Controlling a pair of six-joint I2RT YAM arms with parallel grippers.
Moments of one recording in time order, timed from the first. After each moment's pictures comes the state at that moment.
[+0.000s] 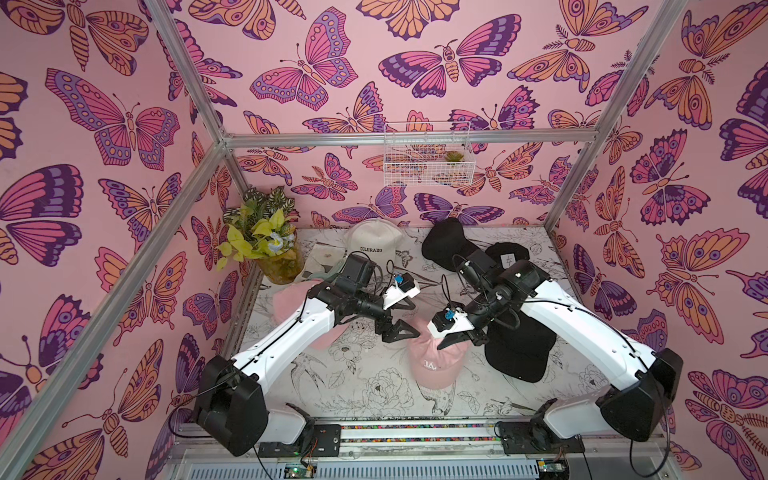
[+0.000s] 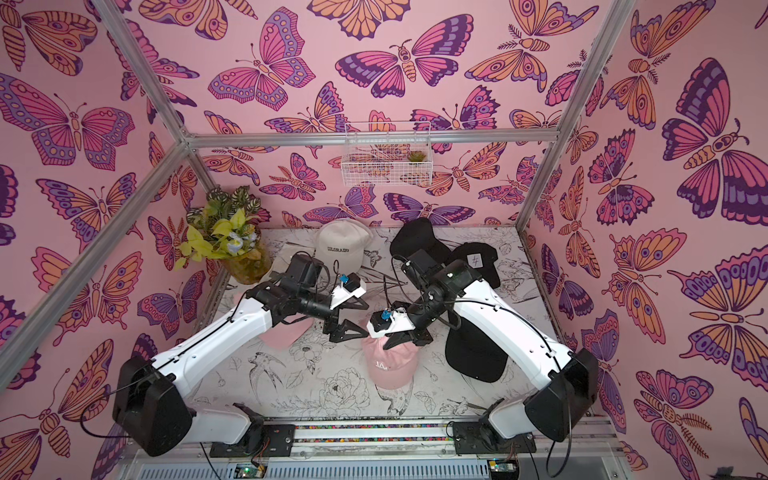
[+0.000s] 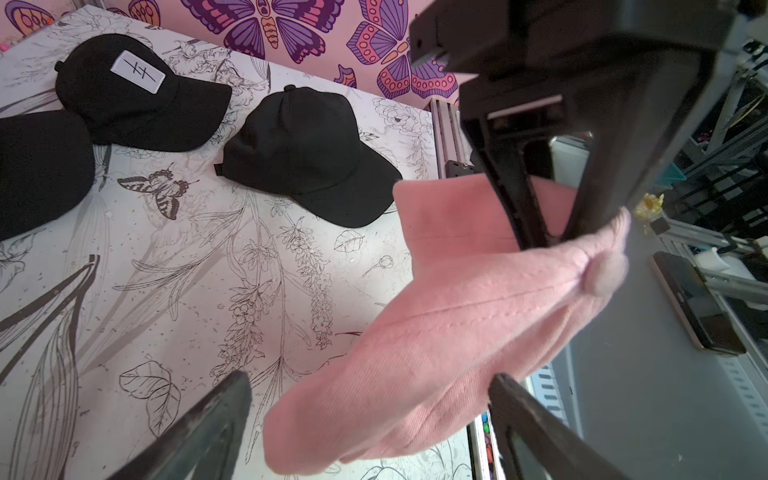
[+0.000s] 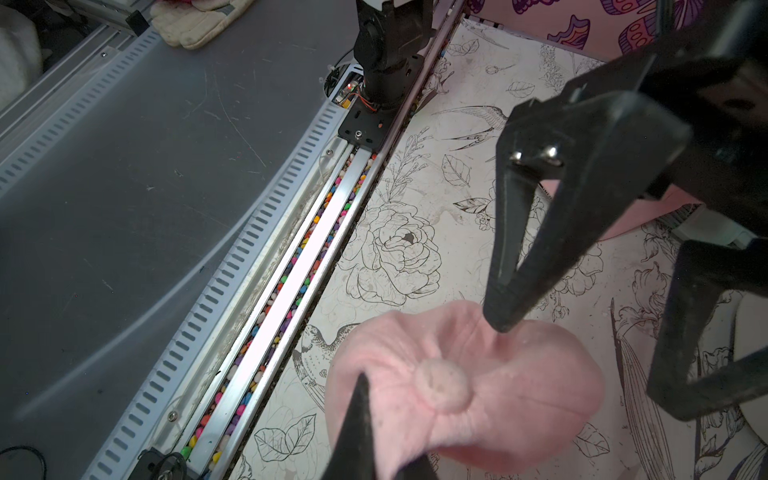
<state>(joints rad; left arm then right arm) -0.54 1.40 1.12 -0.60 0.92 0.50 0.66 1.44 1.43 -1.30 -0.80 -1.25</state>
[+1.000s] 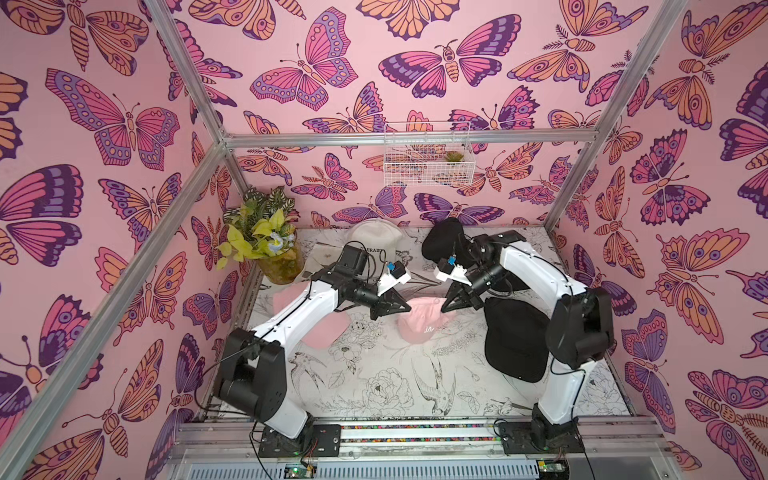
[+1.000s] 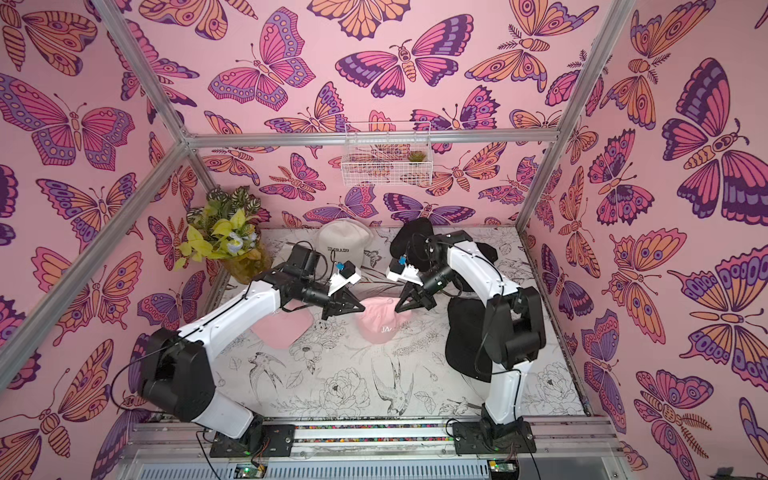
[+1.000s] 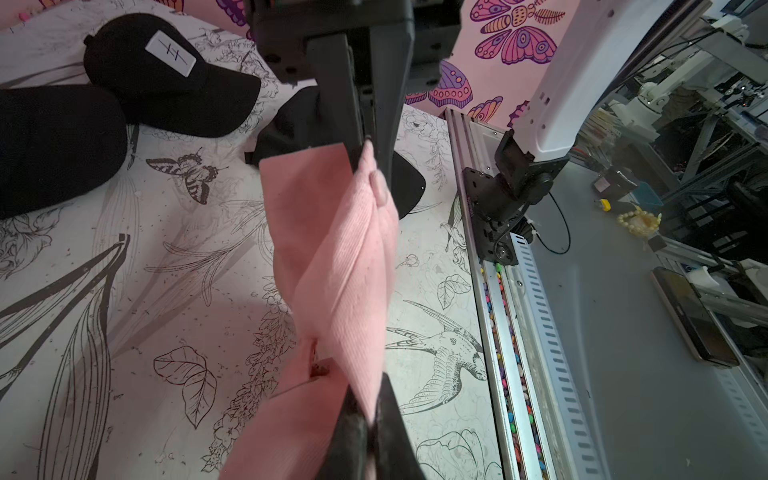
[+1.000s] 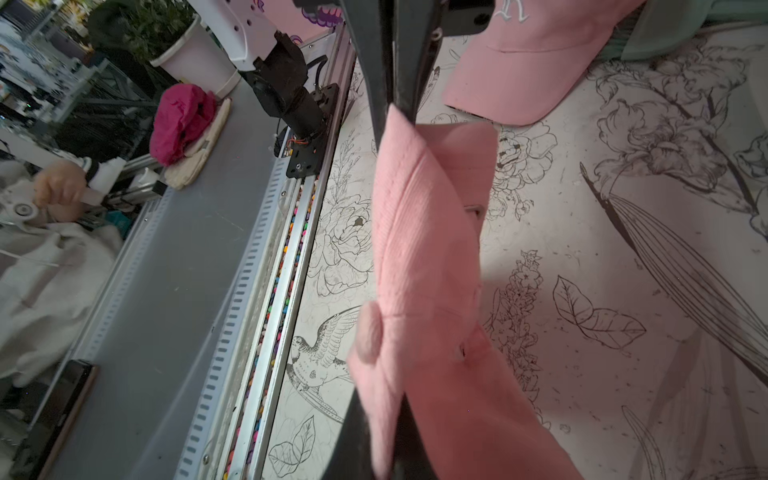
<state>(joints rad) -0.41 1.61 1.22 -0.62 1.02 0.57 0.31 1.95 1.72 -1.53 -1.00 -1.27</state>
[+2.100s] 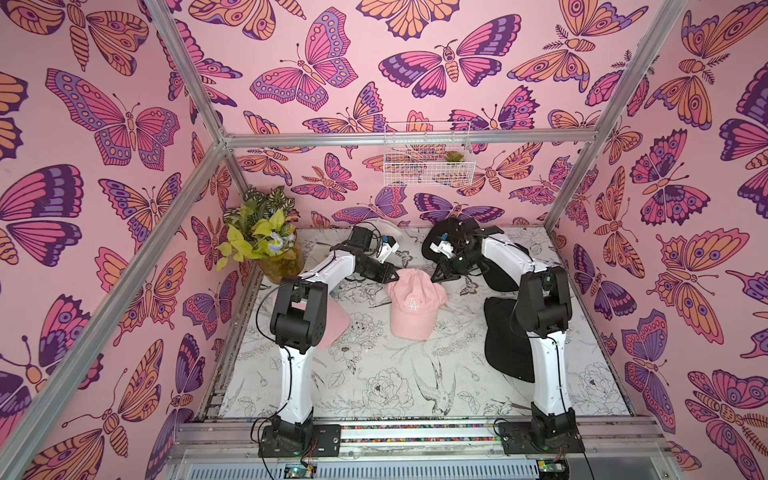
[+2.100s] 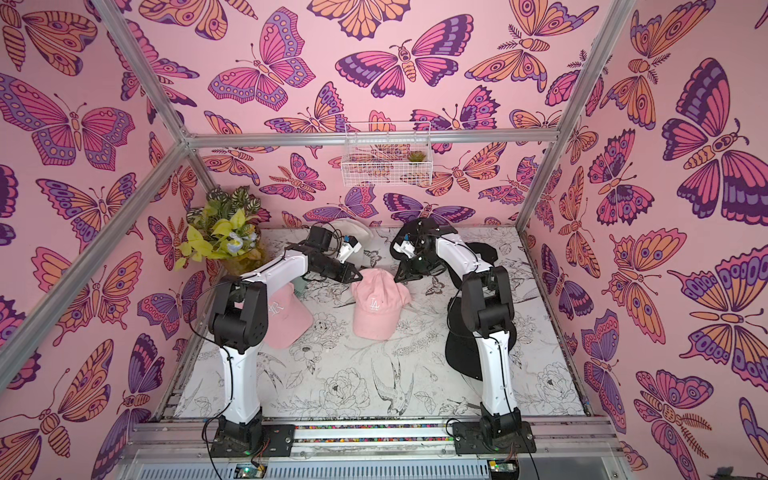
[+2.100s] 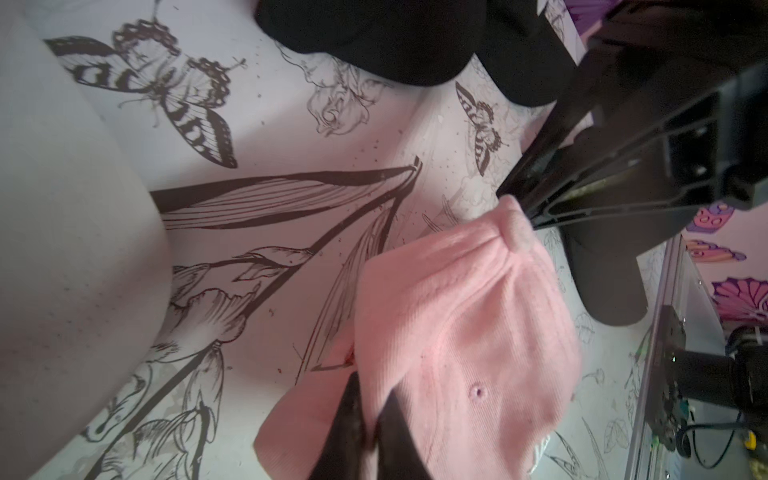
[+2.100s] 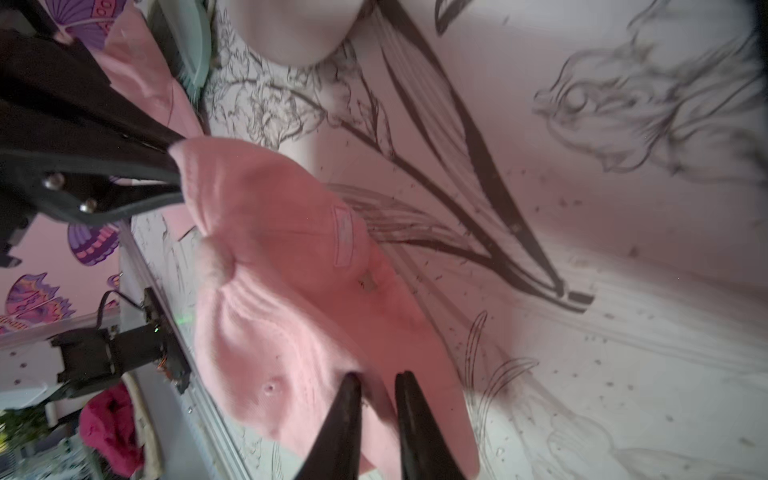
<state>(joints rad) -0.31 2.13 1.66 -0.58 0.66 0.08 0.29 2.27 1.97 -1.01 -0.65 -0.05</state>
